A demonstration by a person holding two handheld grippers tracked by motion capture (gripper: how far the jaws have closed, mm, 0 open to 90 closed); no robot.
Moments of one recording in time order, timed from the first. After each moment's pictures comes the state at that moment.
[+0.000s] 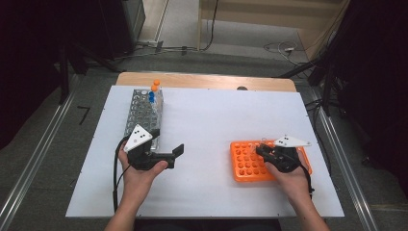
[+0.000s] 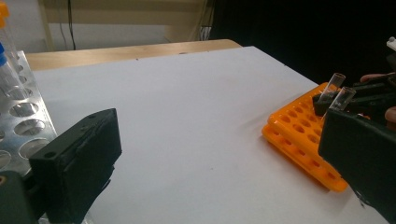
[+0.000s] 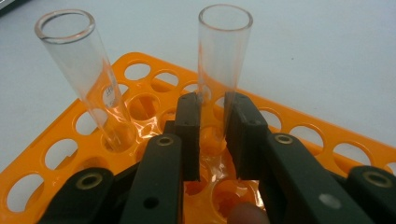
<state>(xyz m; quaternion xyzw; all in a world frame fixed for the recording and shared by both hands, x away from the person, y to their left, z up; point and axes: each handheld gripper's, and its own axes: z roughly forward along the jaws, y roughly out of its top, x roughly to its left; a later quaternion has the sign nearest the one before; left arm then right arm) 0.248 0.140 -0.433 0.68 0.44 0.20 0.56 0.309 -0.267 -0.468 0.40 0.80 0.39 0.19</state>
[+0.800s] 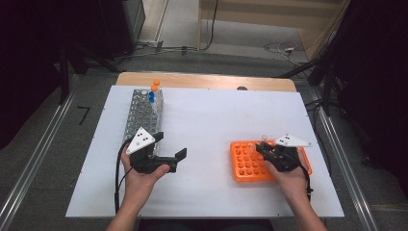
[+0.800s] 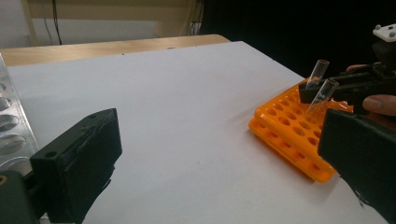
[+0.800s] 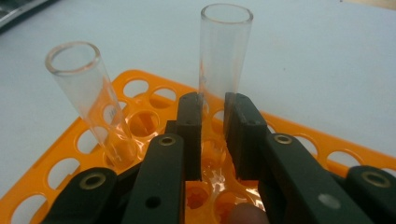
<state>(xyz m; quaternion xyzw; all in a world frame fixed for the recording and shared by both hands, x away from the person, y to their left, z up) 0.242 0.134 -0.433 0.69 0.42 0.19 0.56 0.307 -0.264 -0.463 0.42 0.79 0.41 0.21</state>
